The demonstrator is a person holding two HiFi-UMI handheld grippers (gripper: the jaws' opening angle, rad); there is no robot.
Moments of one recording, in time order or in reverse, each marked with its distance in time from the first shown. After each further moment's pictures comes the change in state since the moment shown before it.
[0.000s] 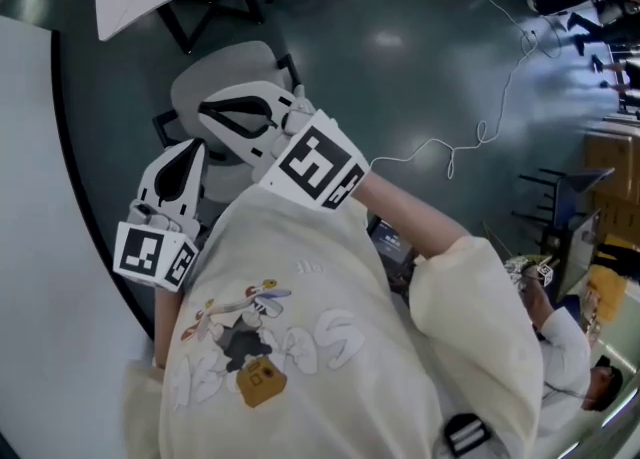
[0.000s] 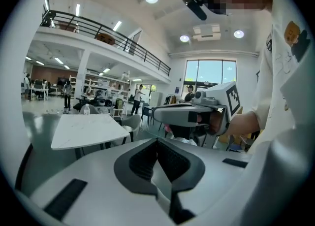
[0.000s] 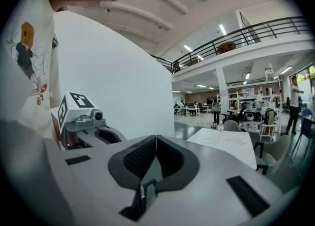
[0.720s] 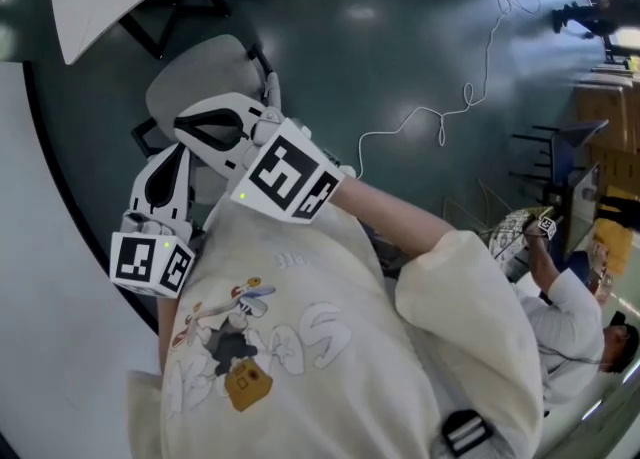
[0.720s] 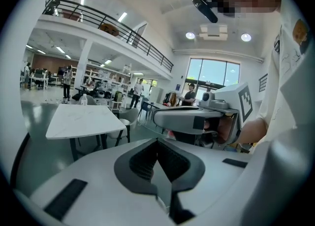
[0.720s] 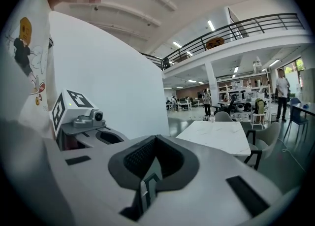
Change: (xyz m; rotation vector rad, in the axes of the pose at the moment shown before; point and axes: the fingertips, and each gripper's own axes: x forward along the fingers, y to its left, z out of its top) left arm 0.028 -0.021 -0.012 -0.079 0.069 -0.030; right arm -0.020 -0.004 -0.023 0.106 0.038 -0.086
